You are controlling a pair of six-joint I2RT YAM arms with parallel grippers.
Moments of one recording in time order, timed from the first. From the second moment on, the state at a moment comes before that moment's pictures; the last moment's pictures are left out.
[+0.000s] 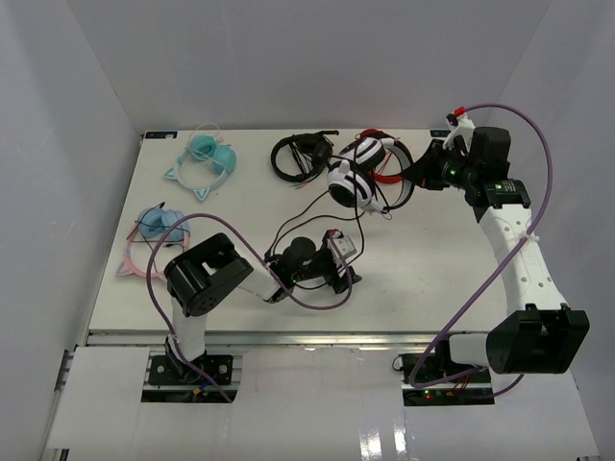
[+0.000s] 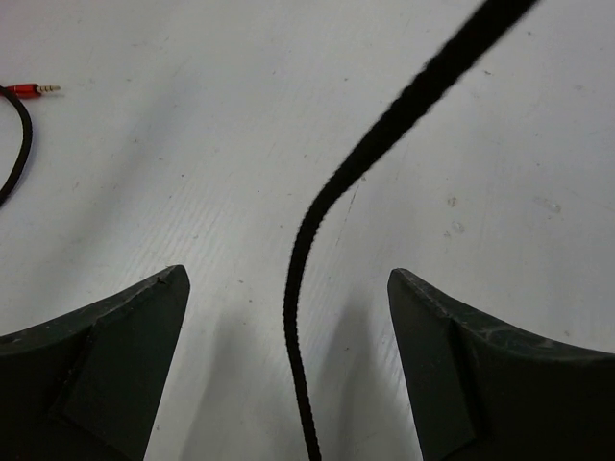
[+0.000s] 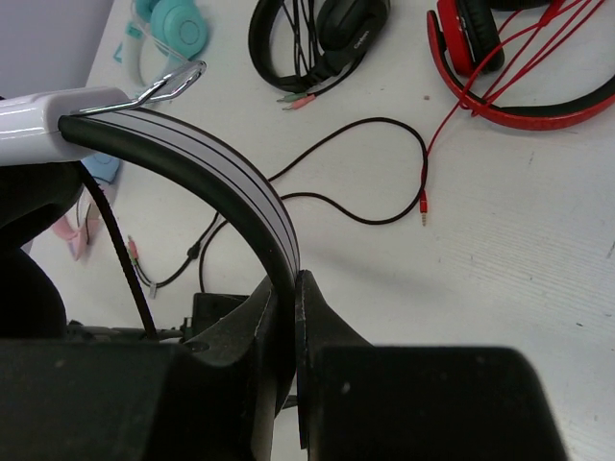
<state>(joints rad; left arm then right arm) -0.91 1.92 0.72 0.96 0.30 0.09 0.05 1.30 1.29 -0.48 -0.57 0.26</state>
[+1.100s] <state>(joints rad) -1.22 1.83 1.01 0.25 0.35 0.40 -0.04 1.33 1.29 -0.47 -0.41 0.25</state>
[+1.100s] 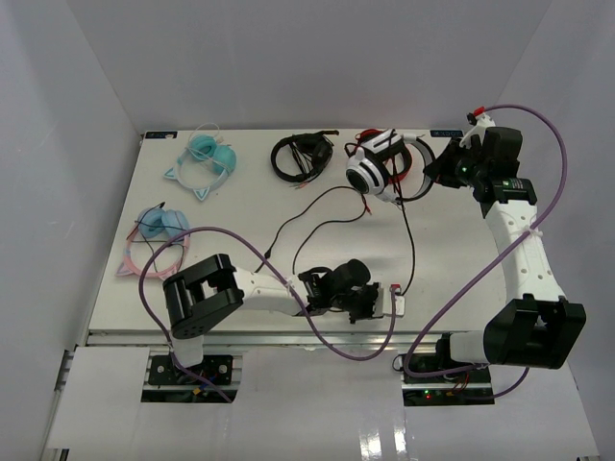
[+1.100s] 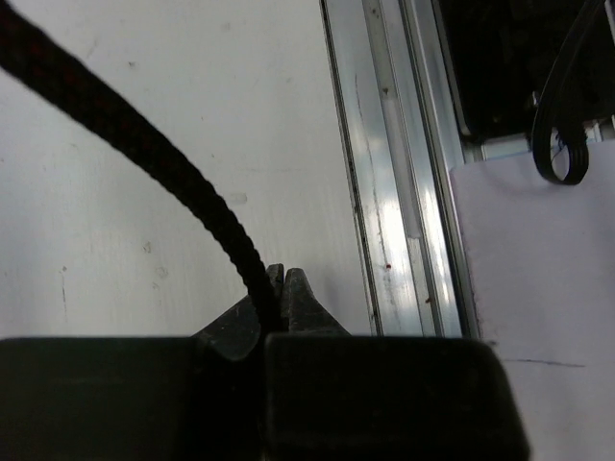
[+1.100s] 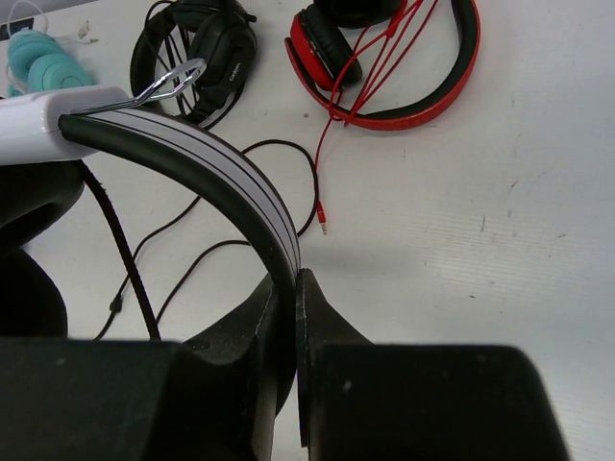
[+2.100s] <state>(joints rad) -1.06 1.70 0.88 -0.06 0.28 0.56 -0.25 1.24 1.38 -0.43 -0.87 0.05</state>
